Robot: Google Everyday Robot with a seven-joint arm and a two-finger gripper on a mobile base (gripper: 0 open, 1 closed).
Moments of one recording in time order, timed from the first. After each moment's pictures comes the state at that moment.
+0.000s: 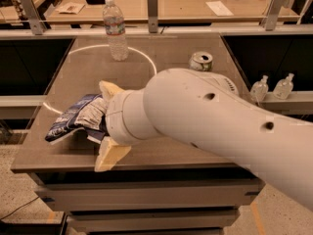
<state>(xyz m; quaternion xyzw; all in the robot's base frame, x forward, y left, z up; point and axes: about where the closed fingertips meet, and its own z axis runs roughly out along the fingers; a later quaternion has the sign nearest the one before) 0.445 0.117 0.871 -0.71 0.56 0.04 0.43</state>
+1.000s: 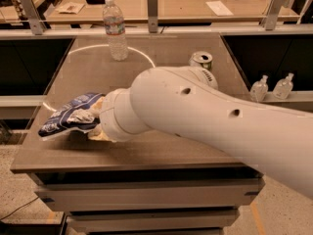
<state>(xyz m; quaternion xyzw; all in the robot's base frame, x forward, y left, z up) 0.463 0.133 0.852 -0.71 0.57 0.05 0.41</state>
